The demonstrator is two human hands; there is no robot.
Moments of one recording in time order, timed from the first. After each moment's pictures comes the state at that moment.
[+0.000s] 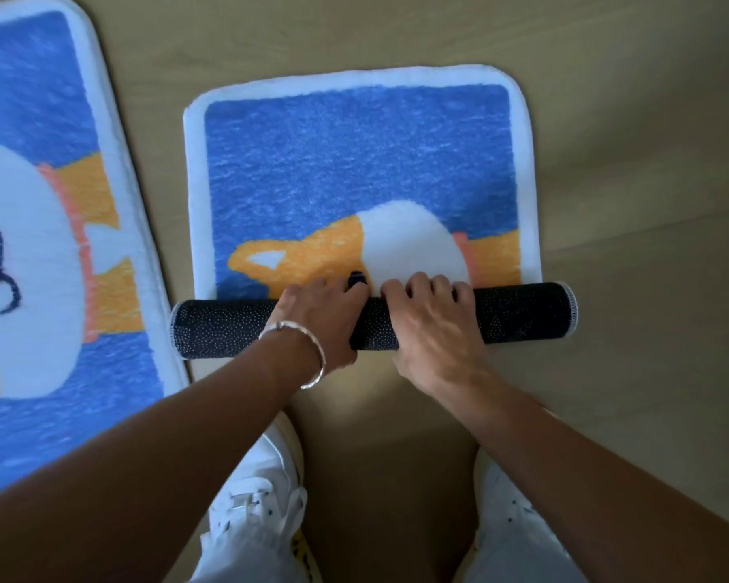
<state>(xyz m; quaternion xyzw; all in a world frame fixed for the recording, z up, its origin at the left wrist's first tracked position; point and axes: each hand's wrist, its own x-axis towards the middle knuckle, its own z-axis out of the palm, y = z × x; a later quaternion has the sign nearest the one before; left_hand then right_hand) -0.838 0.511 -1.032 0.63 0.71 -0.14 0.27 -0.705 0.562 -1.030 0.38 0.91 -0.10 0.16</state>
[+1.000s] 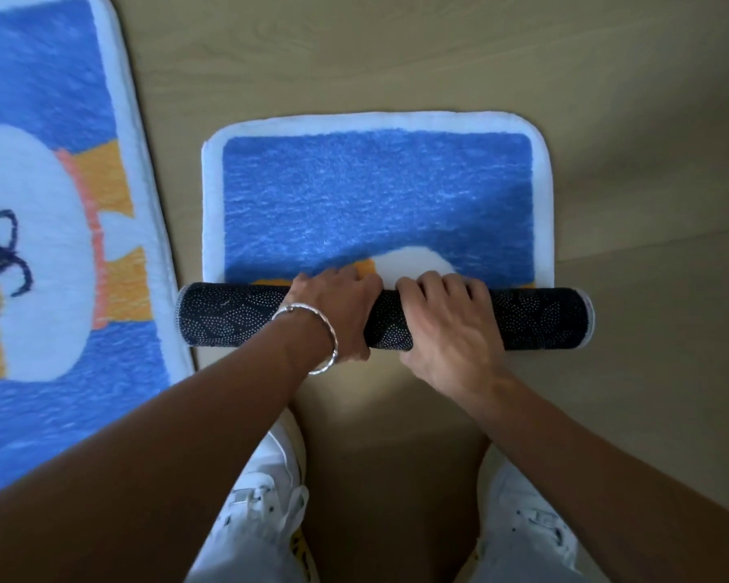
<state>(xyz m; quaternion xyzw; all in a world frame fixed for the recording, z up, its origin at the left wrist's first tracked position) -0.844 0.522 -1.032 0.59 0.72 -0.15 0.34 -0.699 0.568 -1.040 0.35 0.92 -0.08 0.13</state>
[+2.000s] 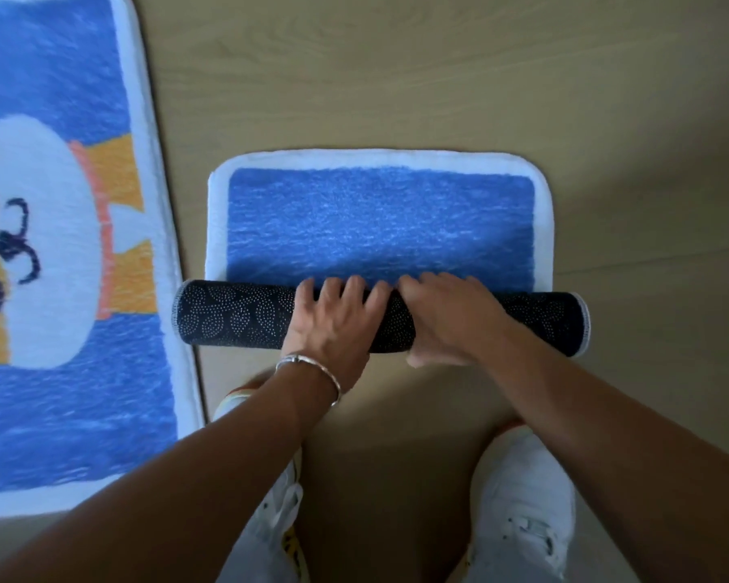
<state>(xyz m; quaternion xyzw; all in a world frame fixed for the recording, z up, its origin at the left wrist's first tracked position) -0.821 0.491 -1.039 0.63 0.76 -0.12 0.14 -0.717 0.606 -1.022 0.25 0.89 -0.24 0.29</state>
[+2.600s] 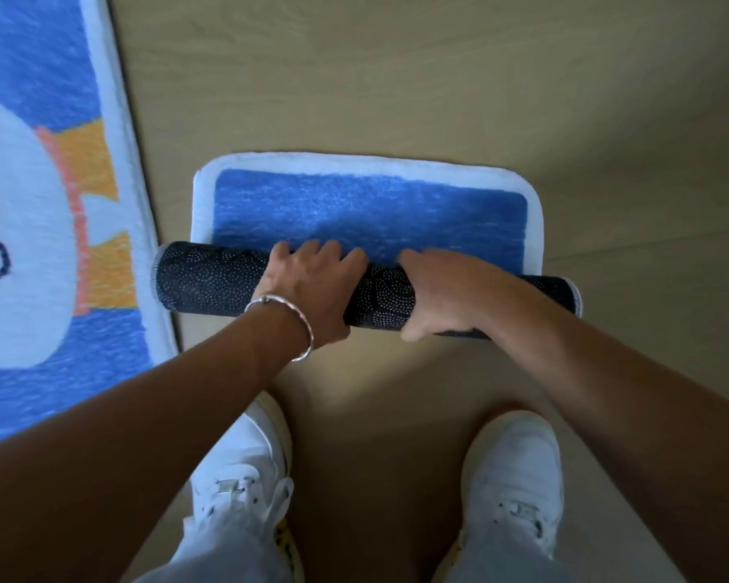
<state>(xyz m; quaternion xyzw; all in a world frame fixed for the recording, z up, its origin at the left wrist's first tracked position) -0.850 0.518 -1.031 0.63 0.73 -0.14 0.21 -0.724 0.629 -1.019 0.27 0.84 -0.29 0.37</state>
